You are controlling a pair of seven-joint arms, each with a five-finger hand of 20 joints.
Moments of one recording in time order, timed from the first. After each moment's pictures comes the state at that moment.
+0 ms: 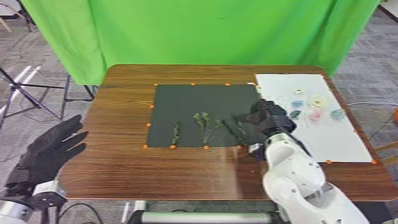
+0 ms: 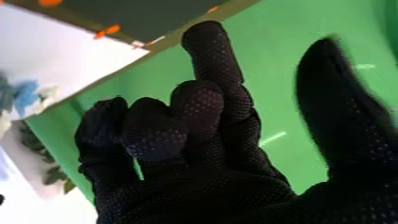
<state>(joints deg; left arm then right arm) 142.0 -63.1 -118.6 -126.9 44.7 -5.0 0.4 -92.5 -61.1 63.9 -116.1 -134.4 -1.3 41.0</state>
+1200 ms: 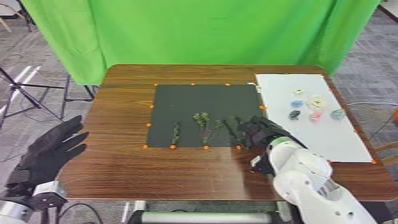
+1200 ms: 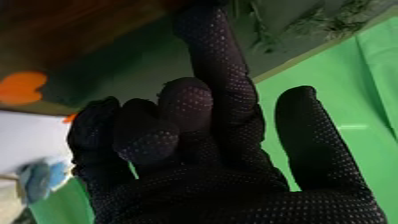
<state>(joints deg) 142.1 -62.9 -118.6 -126.8 44.7 -5.2 0.3 -93.2 -59.9 67.4 -114.6 -120.4 -16.2 37.7</state>
